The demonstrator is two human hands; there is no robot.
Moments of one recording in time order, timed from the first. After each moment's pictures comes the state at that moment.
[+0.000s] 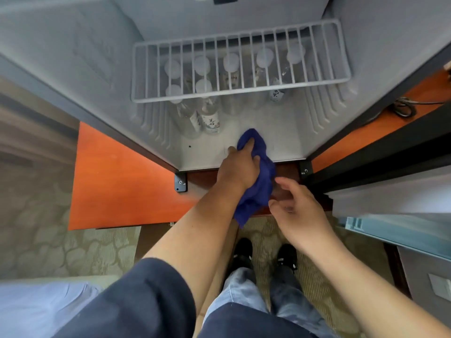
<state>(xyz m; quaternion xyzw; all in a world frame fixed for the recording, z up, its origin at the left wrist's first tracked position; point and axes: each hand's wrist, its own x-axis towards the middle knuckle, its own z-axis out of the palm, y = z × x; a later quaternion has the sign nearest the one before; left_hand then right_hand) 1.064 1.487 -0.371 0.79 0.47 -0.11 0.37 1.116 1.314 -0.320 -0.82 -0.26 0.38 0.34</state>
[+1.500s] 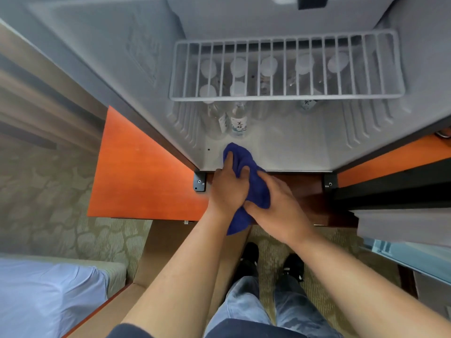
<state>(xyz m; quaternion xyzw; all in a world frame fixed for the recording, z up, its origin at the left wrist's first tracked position) 0.991 1.488 -0.364 0.64 0.61 0.03 0.48 1.087 1.380 -0.337 -0.77 -0.36 0.46 0.27</state>
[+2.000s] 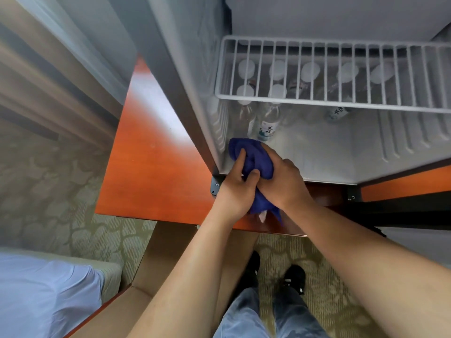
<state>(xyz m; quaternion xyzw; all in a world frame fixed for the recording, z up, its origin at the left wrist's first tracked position) 0.948 1.508 -0.357 0.56 0.56 0.12 0.60 1.076 1.470 -0.361 -0.79 -0.44 0.35 0.24</state>
